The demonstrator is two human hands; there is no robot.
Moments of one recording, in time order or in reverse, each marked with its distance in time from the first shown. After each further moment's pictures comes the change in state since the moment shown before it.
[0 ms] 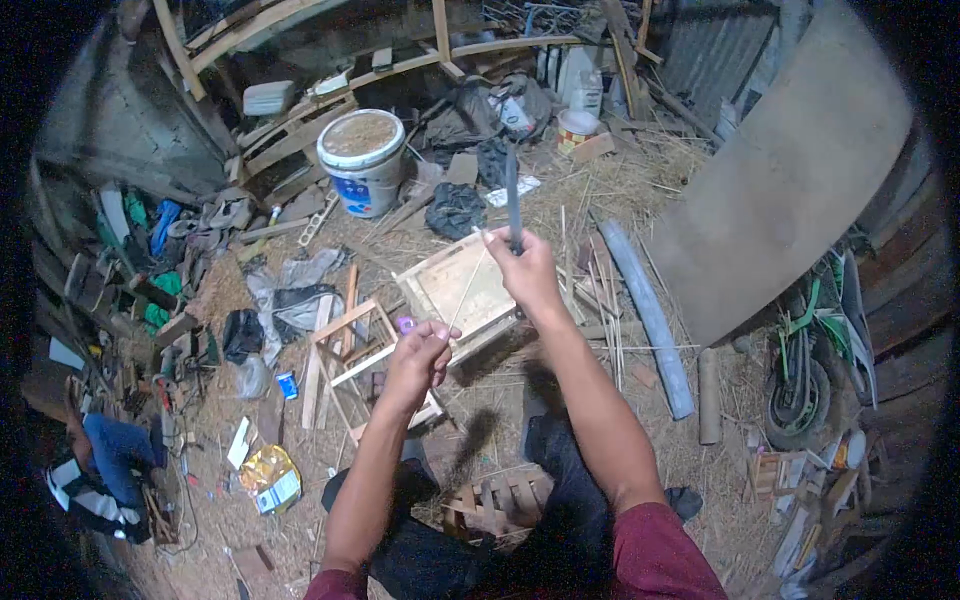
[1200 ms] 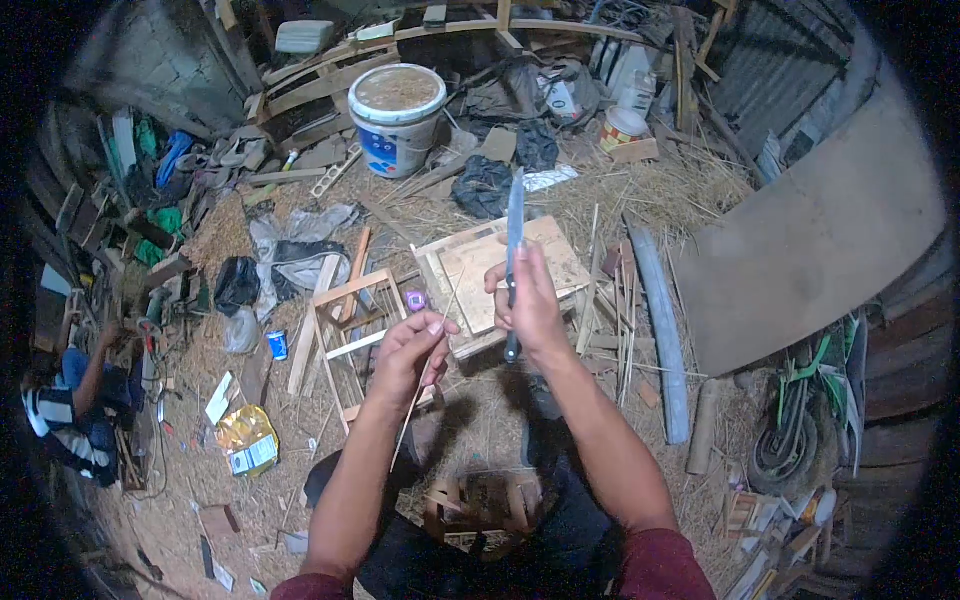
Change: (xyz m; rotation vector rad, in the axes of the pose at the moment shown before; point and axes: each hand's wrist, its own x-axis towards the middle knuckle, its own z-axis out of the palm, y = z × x) left_hand 0.003 -0.001 -0.040 -0.231 0.049 0.061; right_hand -0.024 0.020 0.047 0.306 -0.264 0.166
